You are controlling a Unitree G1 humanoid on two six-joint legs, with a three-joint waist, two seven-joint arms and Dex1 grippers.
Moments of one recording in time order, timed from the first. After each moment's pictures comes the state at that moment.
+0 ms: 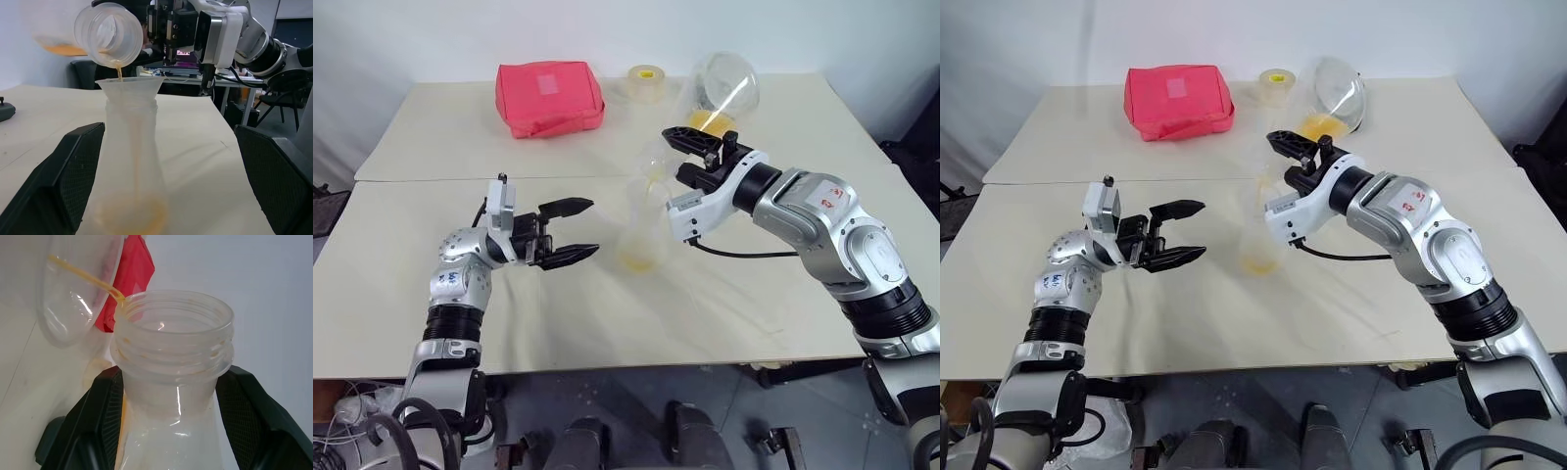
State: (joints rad) left arm -0.71 0.43 0.14 0.52 -0.54 0.04 -1.42; right arm -0.85 -0.73 0.34 -0.14 -0.79 -0.22 0.53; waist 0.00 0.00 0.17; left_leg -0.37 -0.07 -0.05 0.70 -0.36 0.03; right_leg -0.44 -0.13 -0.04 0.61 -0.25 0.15
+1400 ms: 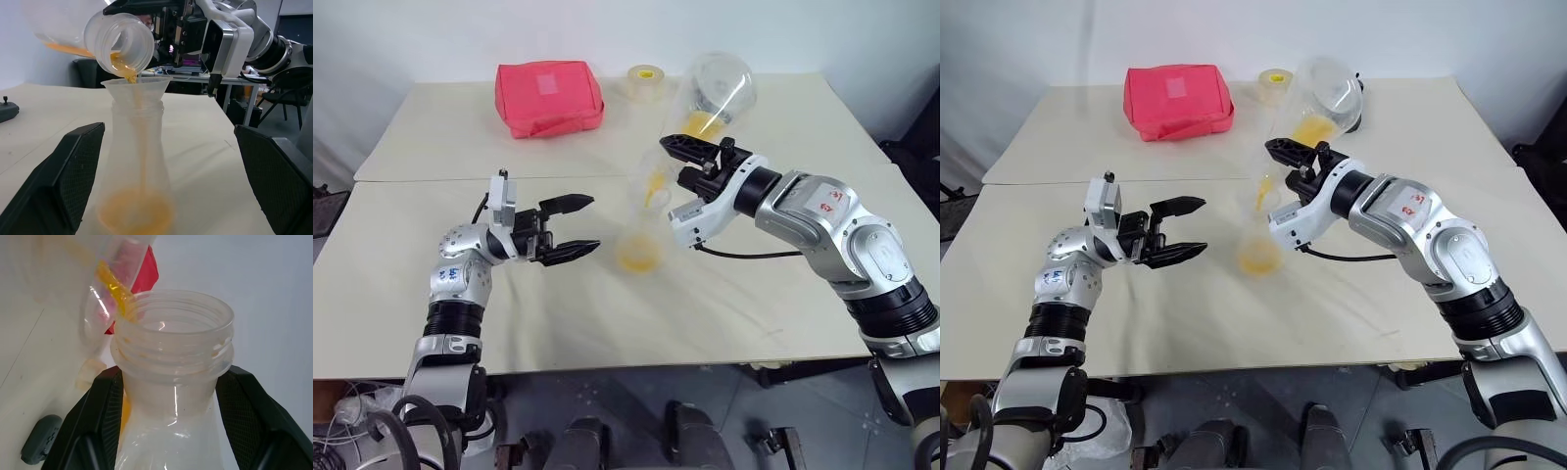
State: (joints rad) left arm -0.72 0.43 0.14 0.53 -0.52 0.04 -1.41; right arm -0.85 -0.76 0.34 -0.12 -0.85 -0.31 0.50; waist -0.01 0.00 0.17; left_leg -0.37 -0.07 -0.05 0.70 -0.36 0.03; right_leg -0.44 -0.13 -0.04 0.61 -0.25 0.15
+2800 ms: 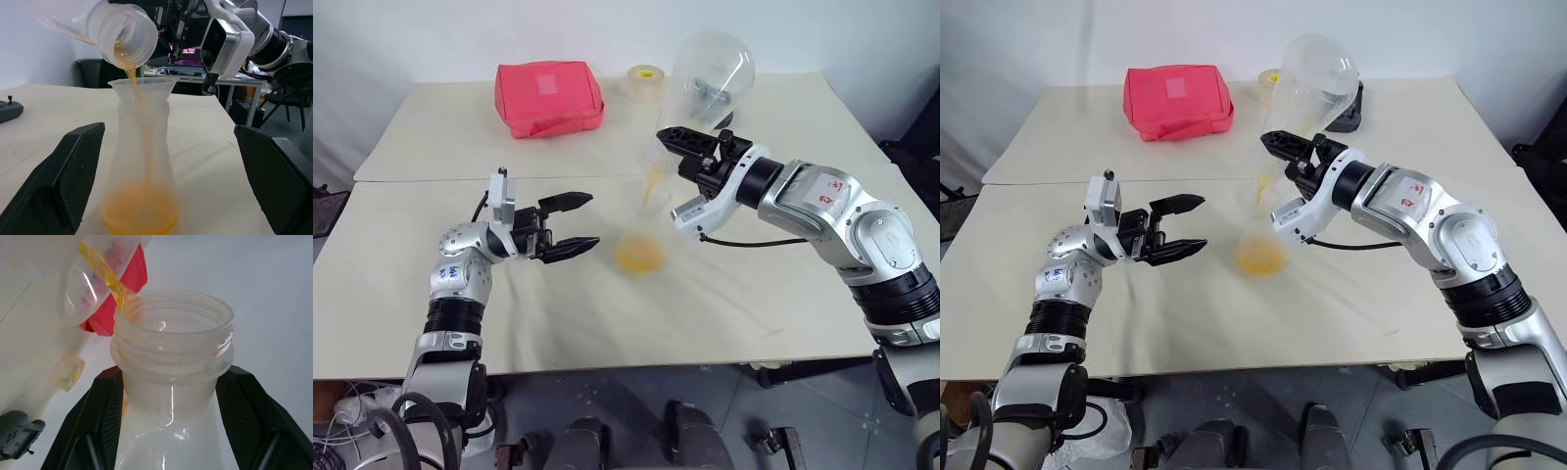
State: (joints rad) left arm -0.74 0.43 0.14 0.56 -0.52 0.03 -1.41; right arm -0.91 -0.78 0.34 -0.05 -0.93 -0.44 0.42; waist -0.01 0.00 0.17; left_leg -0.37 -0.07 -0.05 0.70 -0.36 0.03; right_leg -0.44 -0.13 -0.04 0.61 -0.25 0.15
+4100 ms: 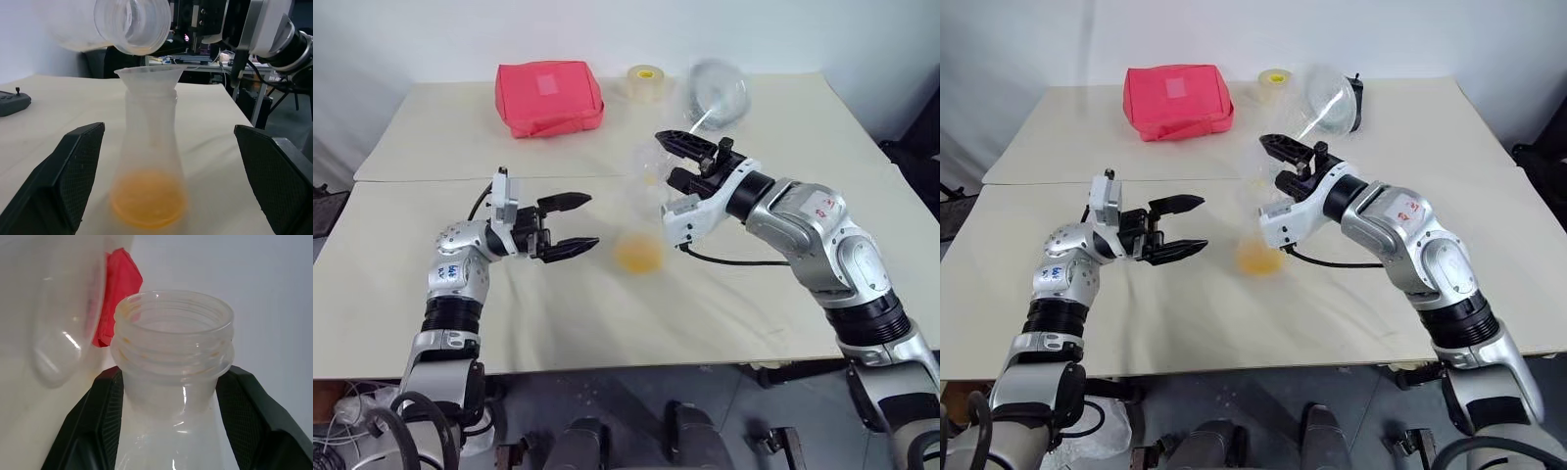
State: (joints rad) left arm -0.76 0.45 0.14 0.57 -0.47 0.01 -1.39; right arm -0.76 -0.58 0.22 -0.18 -0.72 -0.17 0.55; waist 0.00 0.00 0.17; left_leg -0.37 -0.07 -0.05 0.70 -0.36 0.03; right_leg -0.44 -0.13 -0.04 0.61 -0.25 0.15
